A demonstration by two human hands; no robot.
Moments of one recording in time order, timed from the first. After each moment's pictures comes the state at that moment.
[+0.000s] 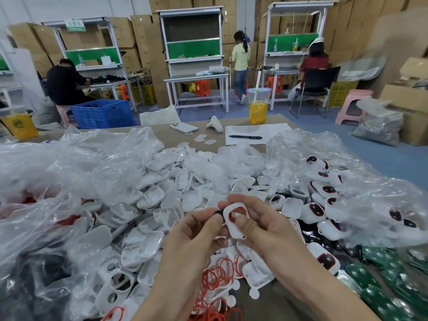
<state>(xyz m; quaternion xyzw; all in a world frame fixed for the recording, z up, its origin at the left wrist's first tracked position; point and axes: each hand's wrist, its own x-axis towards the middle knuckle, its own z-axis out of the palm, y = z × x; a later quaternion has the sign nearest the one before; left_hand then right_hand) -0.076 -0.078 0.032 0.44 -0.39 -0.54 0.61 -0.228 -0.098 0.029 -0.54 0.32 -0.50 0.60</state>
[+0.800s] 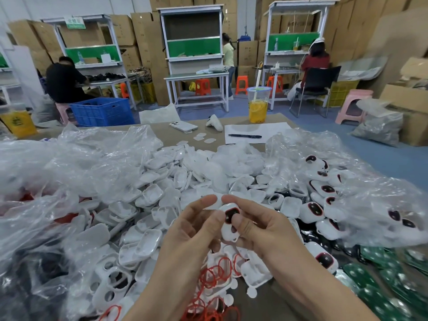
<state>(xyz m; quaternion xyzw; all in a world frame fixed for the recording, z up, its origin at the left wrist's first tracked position) -0.071 -0.077 0.033 0.39 -0.44 -0.55 0.60 -0.228 -0.097 0.029 -0.50 0.35 -0.50 0.61</state>
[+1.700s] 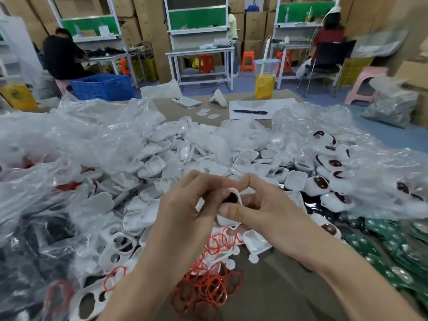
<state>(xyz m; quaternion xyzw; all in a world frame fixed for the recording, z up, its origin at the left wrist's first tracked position) -0.064 -0.064 0.041 0.48 -0.70 -0.15 0.51 -0.233 -0.087 0.043 -0.64 0.39 -0.37 0.55</state>
